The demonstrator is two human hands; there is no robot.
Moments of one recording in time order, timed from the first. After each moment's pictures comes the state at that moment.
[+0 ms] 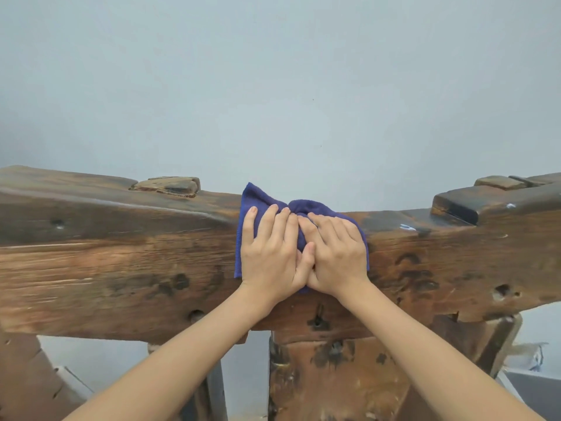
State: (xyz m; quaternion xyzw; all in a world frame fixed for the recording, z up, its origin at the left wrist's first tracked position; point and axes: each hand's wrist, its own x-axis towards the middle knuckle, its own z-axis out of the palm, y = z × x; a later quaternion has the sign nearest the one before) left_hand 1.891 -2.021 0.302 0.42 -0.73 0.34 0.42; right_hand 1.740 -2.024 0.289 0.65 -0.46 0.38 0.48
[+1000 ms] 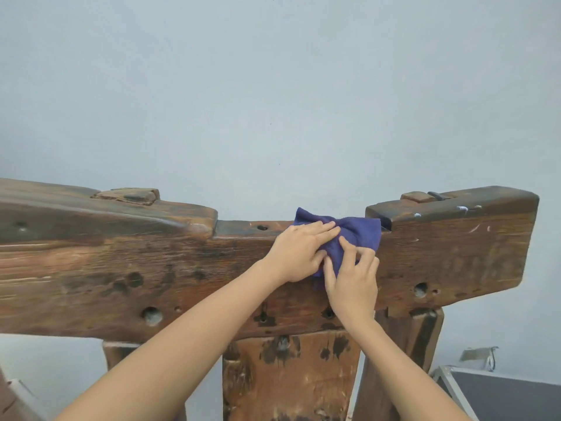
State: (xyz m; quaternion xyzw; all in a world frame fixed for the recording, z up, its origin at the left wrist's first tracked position) left_hand 1.774 -1.996 0.347 0.27 -0.93 0.08 0.23; right_hand 1.637 -1.937 0.260 0.52 -0.69 0.44 0.25
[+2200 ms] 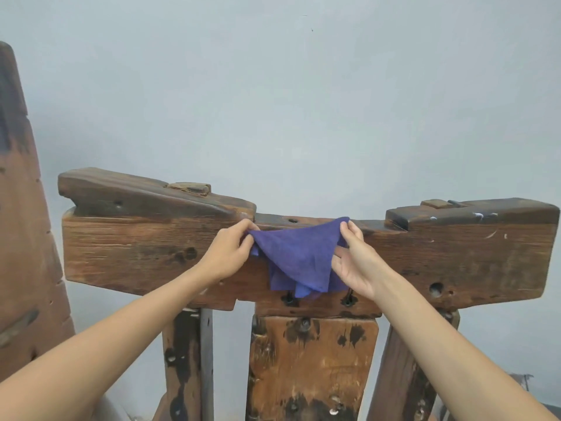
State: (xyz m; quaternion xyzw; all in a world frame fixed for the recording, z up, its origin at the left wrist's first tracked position) left_hand 1.954 -1.944 0.333 0.41 -0.80 -0.10 0.43; right_hand 1.690 -1.877 0.354 0.36 -0.34 0.63 -0.60
